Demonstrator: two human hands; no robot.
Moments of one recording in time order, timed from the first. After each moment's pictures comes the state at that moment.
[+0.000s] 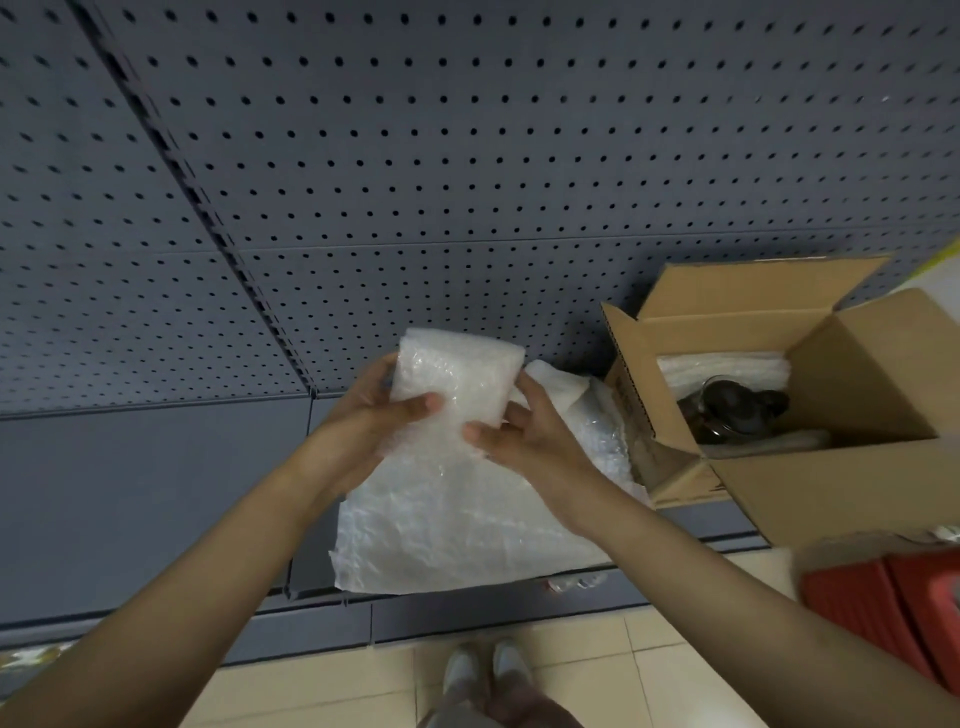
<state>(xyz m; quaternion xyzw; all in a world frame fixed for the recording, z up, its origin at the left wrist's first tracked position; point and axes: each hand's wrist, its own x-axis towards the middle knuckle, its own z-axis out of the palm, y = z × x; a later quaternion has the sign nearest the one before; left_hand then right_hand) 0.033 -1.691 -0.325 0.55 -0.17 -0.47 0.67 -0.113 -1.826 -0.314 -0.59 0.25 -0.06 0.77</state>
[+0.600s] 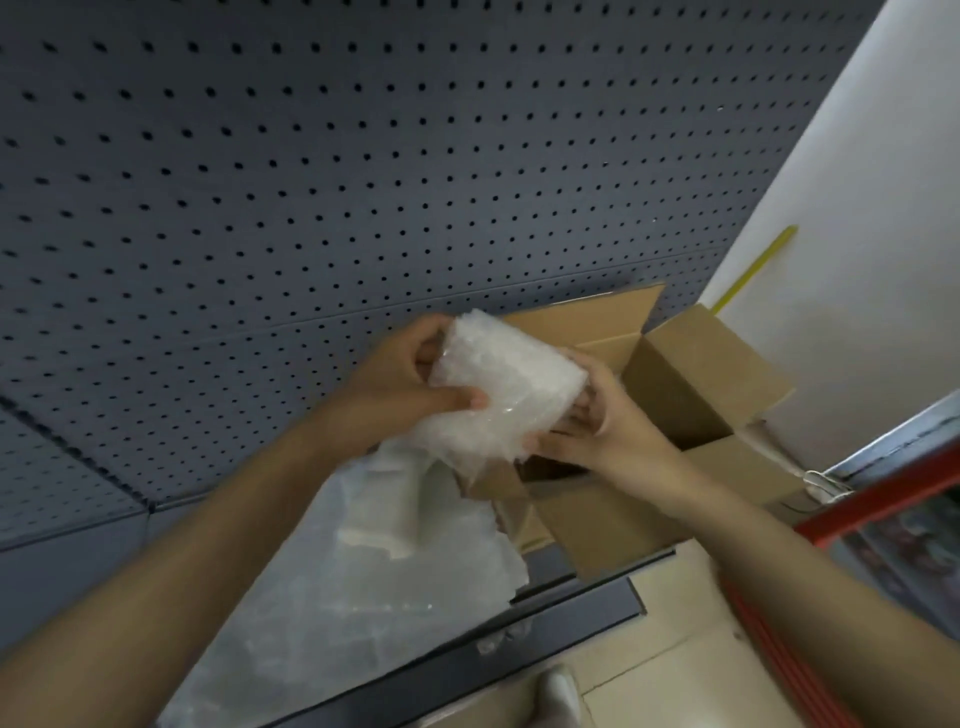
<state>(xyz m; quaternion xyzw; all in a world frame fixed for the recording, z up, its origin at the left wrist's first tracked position) -0.057 -1.876 -0.225 0.65 -0.43 -0.36 0.51 -0.247 -1.990 -0.246 -0.71 0.23 -0.17 0.64</state>
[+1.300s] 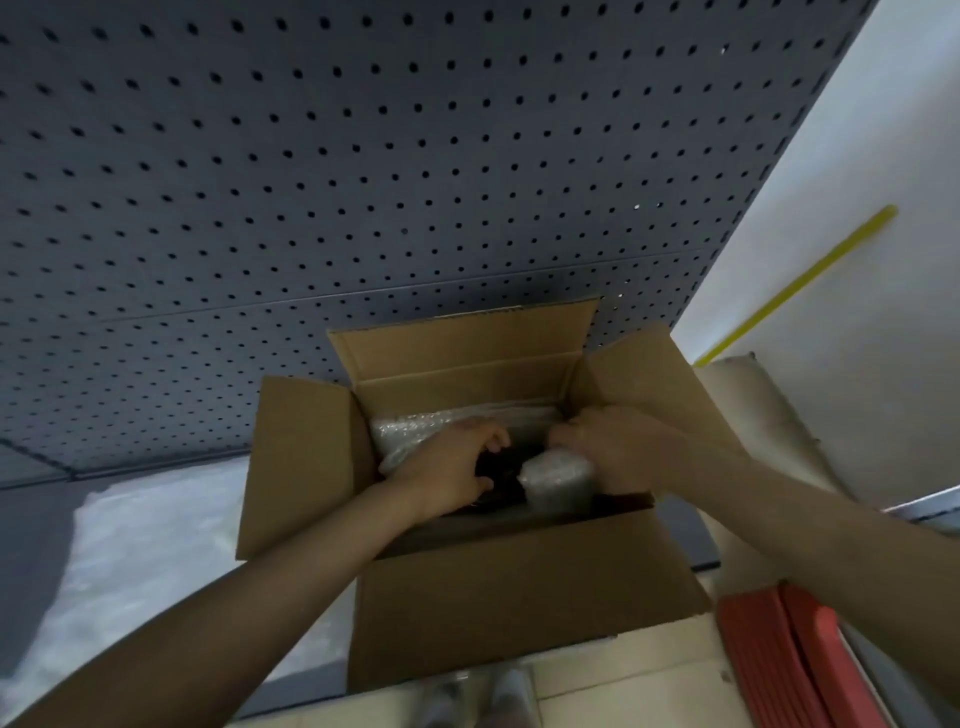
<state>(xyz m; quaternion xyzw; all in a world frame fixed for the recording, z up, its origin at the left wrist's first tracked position) -0.160 -2.051 -0.354 0.80 -0.49 -0.29 0.19 -0.296 -2.227 -0.328 -0.98 0.03 0.19 0.01</state>
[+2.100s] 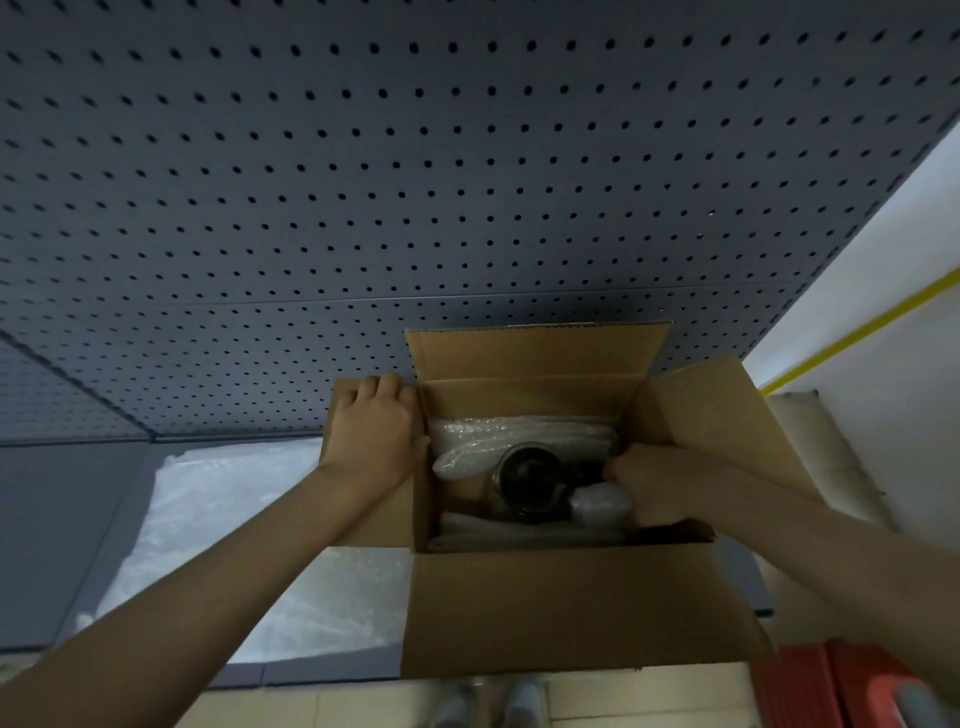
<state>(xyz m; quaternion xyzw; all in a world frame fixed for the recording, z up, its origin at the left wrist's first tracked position) -0.102 -1.977 -0.314 0.92 -0.38 -0.03 -0.07 -0.271 -2.223 -0.355 -0.93 0.08 0.35 0.05</state>
